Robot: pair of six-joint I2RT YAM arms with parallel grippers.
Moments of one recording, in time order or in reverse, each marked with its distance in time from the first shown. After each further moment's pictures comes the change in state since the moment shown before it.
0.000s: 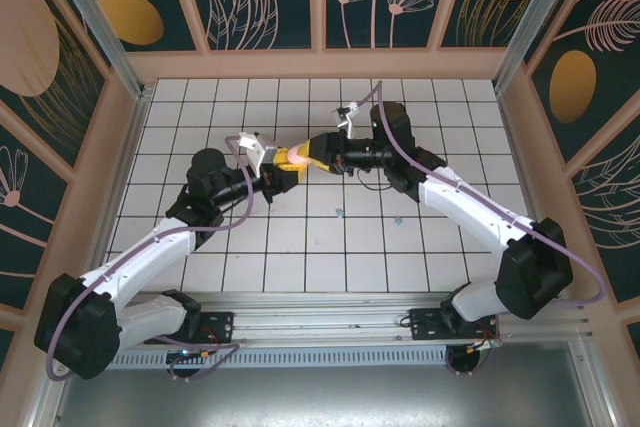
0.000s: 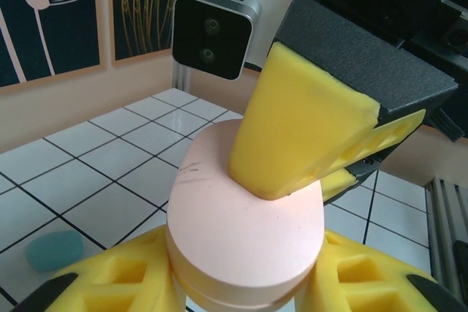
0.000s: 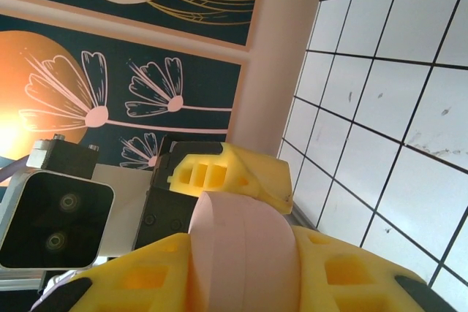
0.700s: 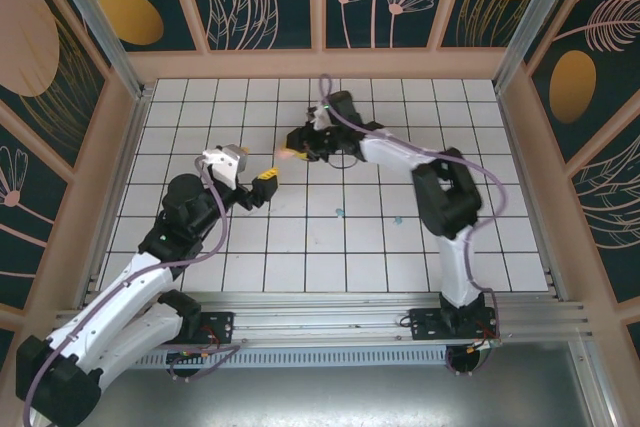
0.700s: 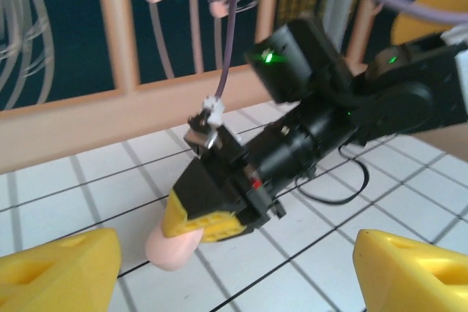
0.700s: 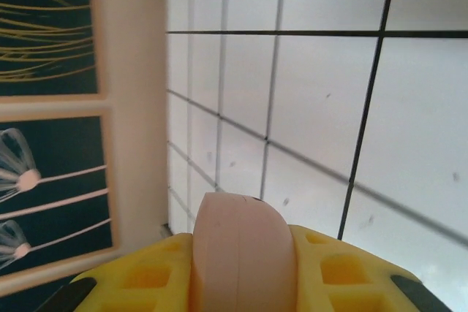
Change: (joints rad) left arm -0.004 -0.340 -0.108 -0.257 -0.483 0.064; right arm -0.023 0.725 0.506 -0.180 0.066 -0.172
